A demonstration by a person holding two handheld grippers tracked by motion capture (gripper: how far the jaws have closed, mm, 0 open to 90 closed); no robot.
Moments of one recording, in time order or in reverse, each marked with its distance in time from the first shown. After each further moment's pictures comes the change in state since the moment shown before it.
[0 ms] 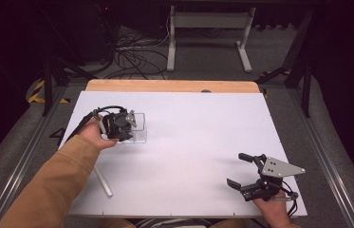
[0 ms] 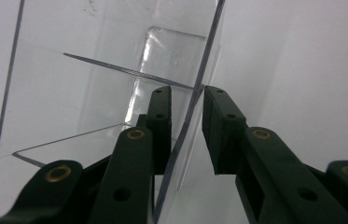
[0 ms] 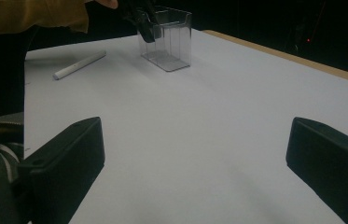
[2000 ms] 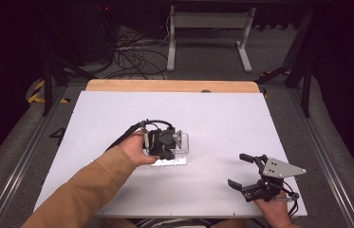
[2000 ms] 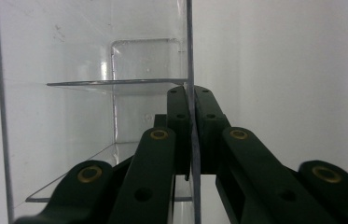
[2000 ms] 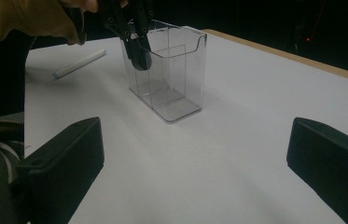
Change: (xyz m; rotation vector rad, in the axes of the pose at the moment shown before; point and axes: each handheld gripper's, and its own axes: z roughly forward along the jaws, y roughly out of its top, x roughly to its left) left arm -0.084 0.114 0.006 -0.062 -0.251 0.226; right arm 0.000 -0.002 -0.002 0.003 0.000 -0.001
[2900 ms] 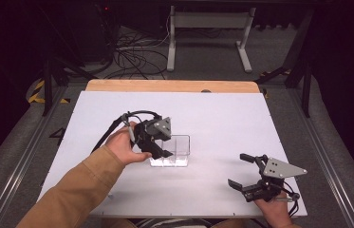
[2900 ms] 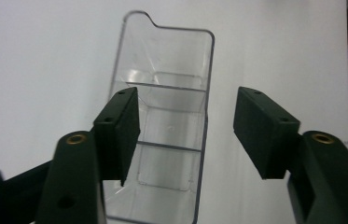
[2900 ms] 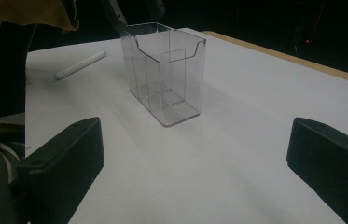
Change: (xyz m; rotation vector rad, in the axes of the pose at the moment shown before) left arm -0.004 -0.022 -0.052 -0.228 0.100 -0.098; right arm 0.000 0.000 -0.001 -0.008 -0.001 0.002
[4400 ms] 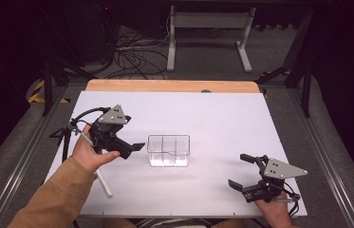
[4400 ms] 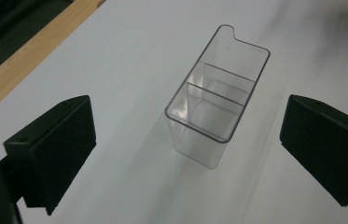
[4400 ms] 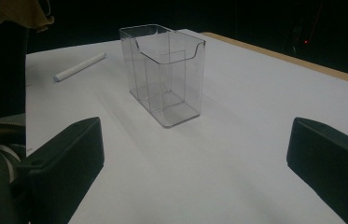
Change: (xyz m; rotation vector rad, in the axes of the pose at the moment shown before) left arm -0.017 -0.075 -0.072 -0.262 0.267 -0.316; right arm 0.001 0.000 -0.001 -0.004 -0.005 0.002
